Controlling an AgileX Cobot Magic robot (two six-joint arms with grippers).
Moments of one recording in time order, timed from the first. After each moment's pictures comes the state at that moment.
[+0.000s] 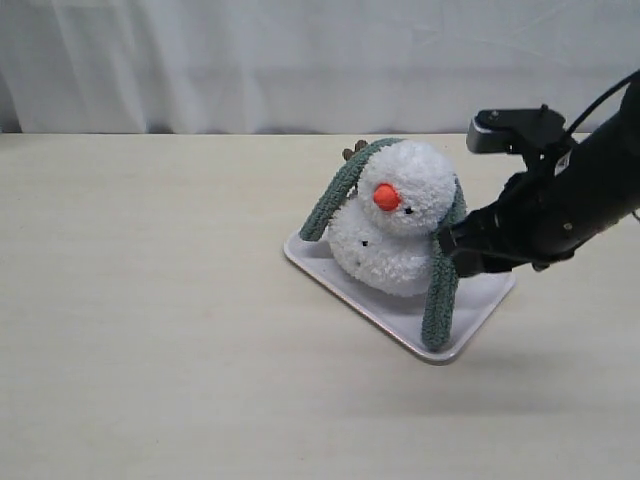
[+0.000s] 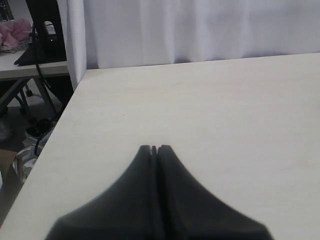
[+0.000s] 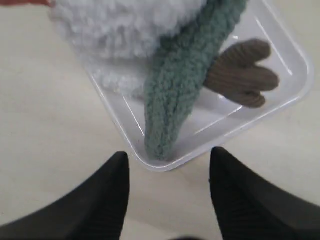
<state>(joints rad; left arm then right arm) 0.00 0.00 0.00 0.04 0.34 0.05 0.26 1.53 -0.98 0.18 0.71 -0.10</state>
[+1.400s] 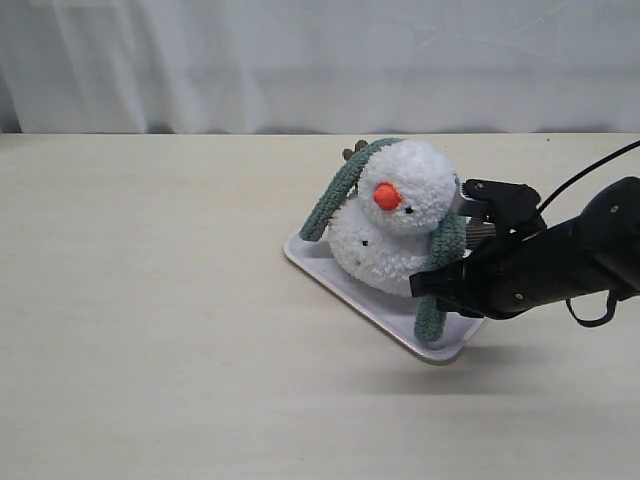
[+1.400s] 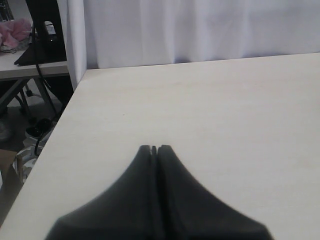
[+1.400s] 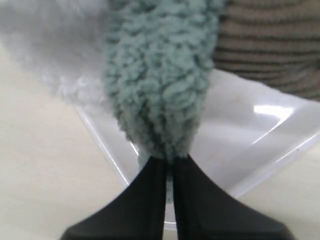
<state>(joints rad) 0.00 0.00 0.00 0.04 0.34 0.05 0.26 1.69 -0.76 0.77 0.27 -0.55</state>
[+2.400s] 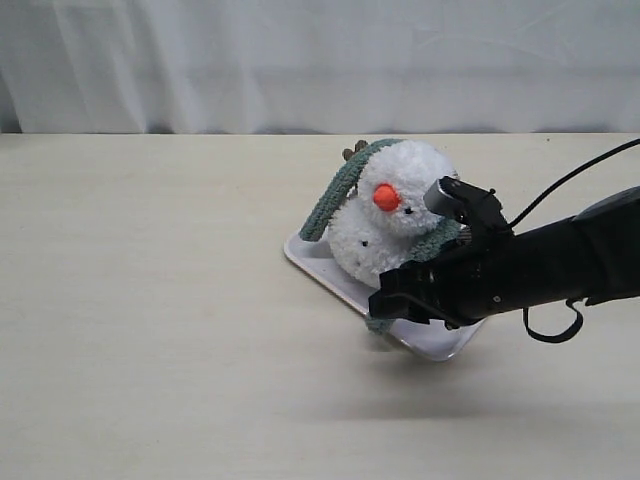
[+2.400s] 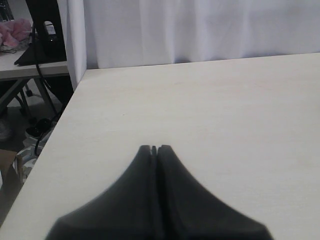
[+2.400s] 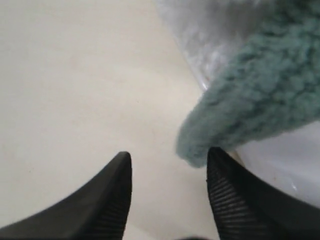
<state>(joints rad) 0.00 0.00 0.00 0.04 0.34 0.05 0.26 1.71 -0.76 1.33 0.54 -1.07</state>
